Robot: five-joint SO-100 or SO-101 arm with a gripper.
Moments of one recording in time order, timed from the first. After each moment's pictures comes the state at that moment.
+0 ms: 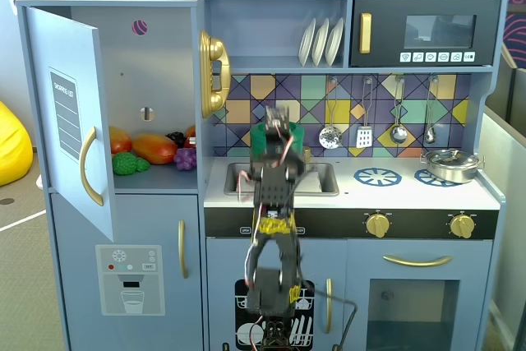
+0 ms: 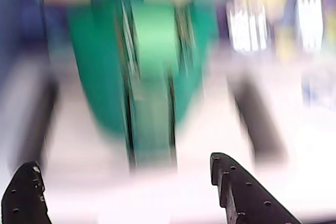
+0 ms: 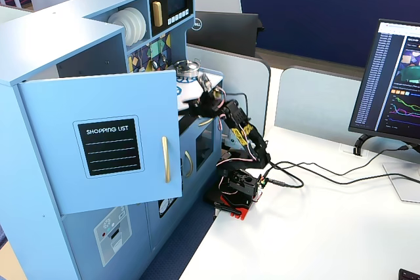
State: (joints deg) arm 5.7 158.3 110.9 57.7 -96.0
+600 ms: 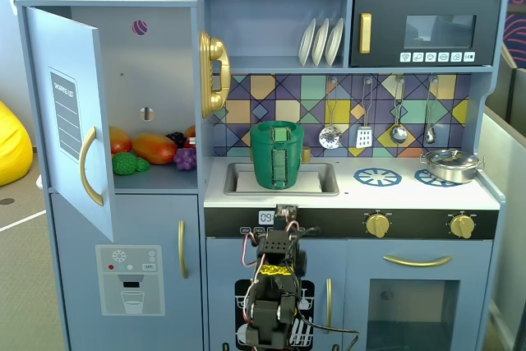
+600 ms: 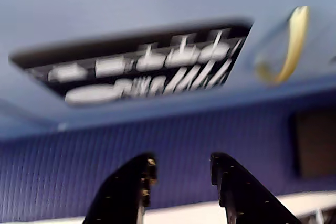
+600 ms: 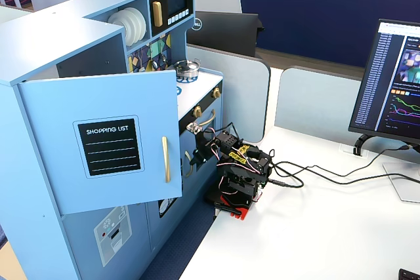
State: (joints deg) arm 5.4 176.5 165.8 57.2 -92.5
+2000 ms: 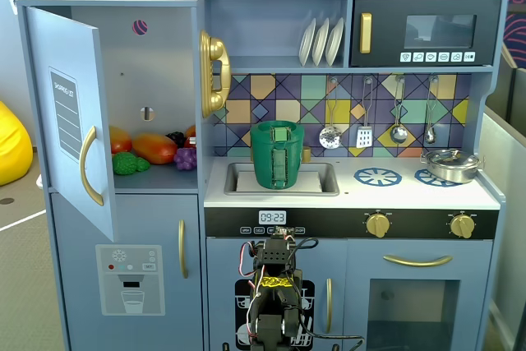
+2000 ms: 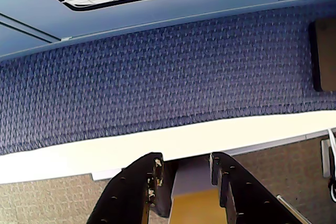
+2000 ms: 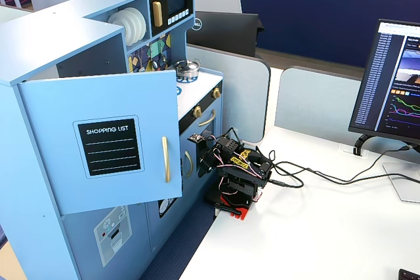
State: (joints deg) arm 2.5 182.5 170.8 77.7 -88.5
